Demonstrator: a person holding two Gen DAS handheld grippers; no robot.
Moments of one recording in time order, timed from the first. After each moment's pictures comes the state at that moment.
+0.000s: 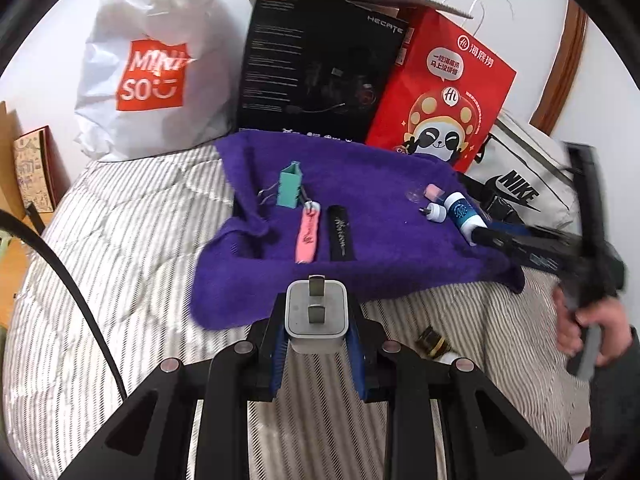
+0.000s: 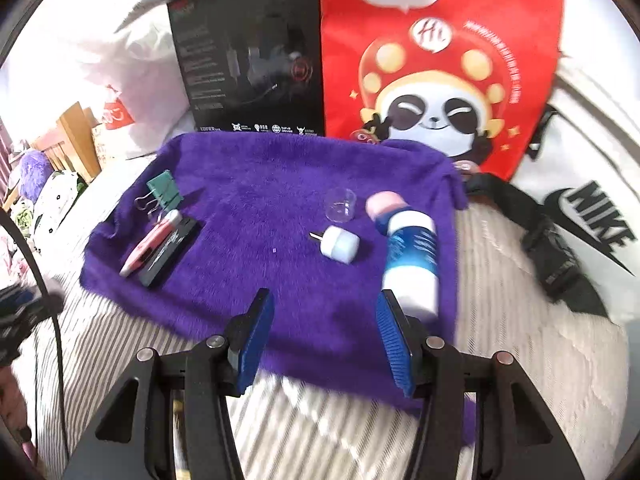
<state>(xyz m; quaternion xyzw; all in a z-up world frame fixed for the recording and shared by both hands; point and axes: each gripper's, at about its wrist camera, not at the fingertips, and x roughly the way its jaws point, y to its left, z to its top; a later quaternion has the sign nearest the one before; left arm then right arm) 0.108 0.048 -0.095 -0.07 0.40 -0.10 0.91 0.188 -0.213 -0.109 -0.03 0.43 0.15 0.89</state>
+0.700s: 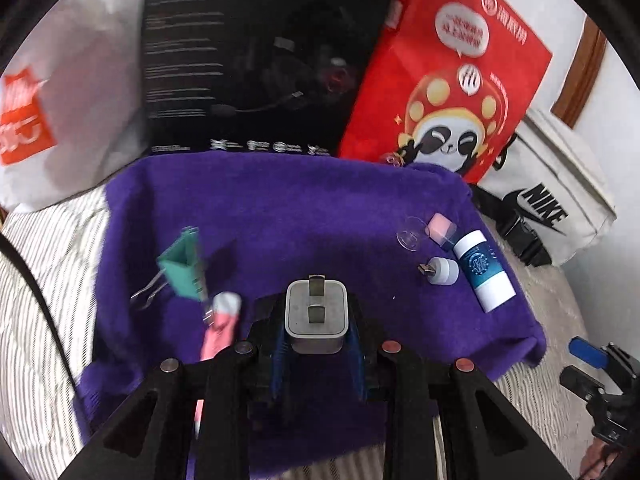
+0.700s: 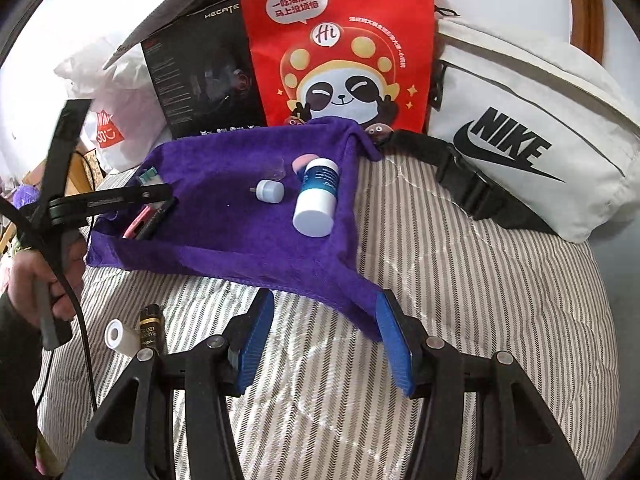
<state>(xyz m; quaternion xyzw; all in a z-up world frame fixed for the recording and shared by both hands) 0.233 -0.024 -0.117 -0.05 0.44 -0.12 0.89 0.122 -0.289 -0.110 0.02 0.43 0.11 0.90</state>
